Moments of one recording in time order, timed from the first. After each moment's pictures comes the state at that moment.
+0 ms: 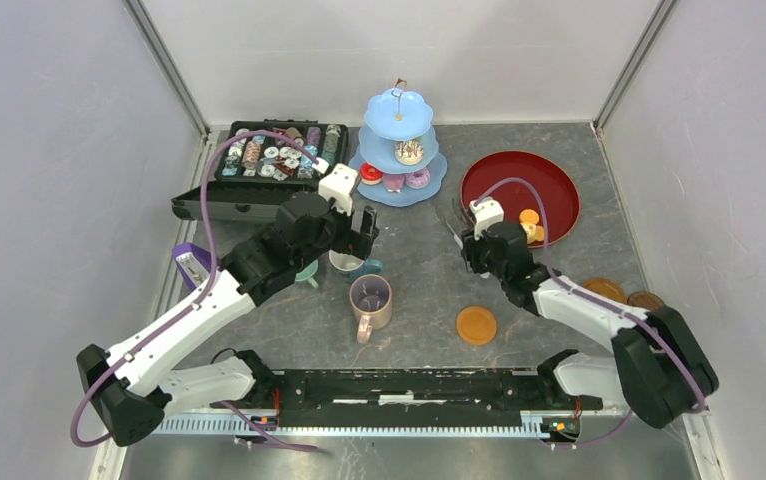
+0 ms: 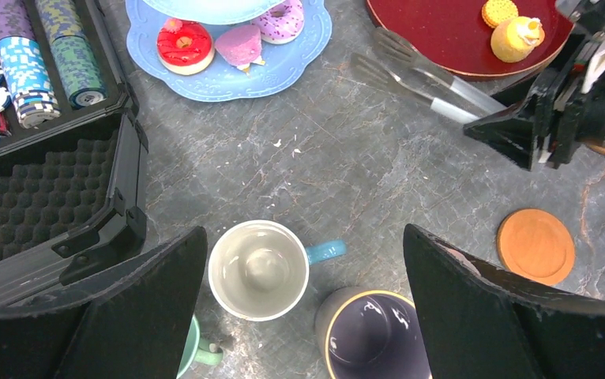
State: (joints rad) left arm -0.78 1.06 1.04 -0.41 -0.22 -0.14; right arm 0.50 1.26 0.48 0.22 0.12 0.06
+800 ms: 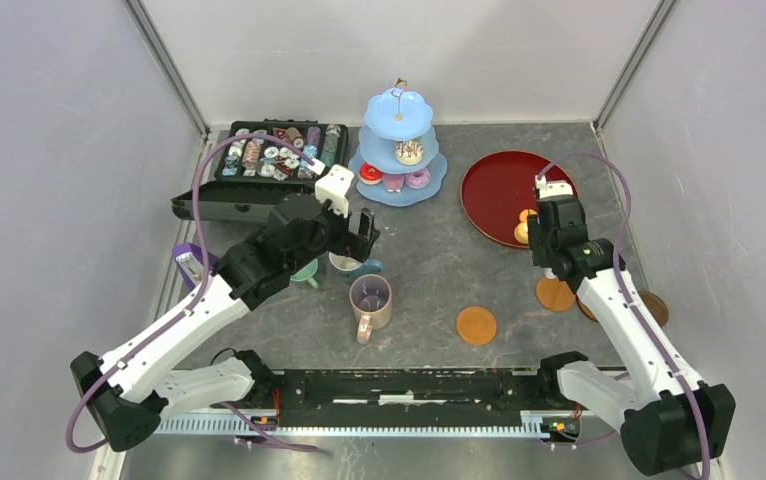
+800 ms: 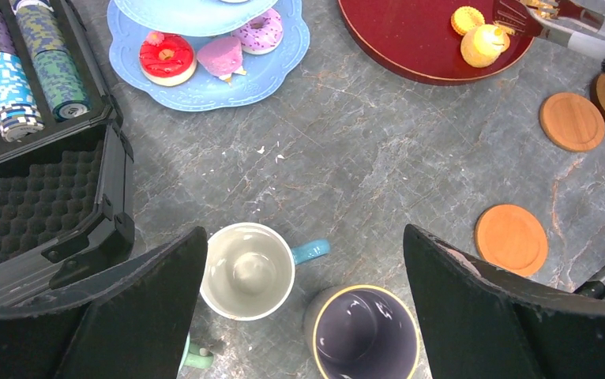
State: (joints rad) left arm -0.78 1.02 1.03 -0.41 -0.18 -0.14; right arm 0.24 1.01 0.87 -0.73 0.35 0.09
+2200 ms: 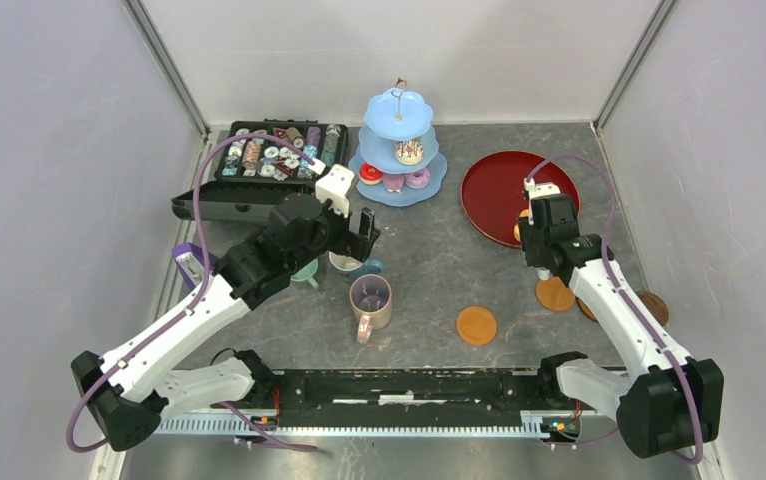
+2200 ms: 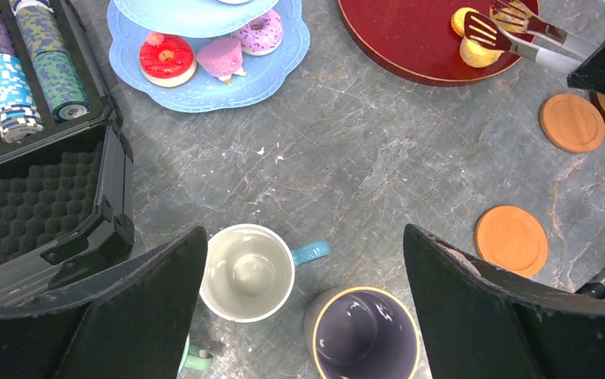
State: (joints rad) left arm -0.78 1.02 1.03 -0.40 -0.18 -0.14; right arm 0.21 1.09 0.83 -0.65 0.27 0.03
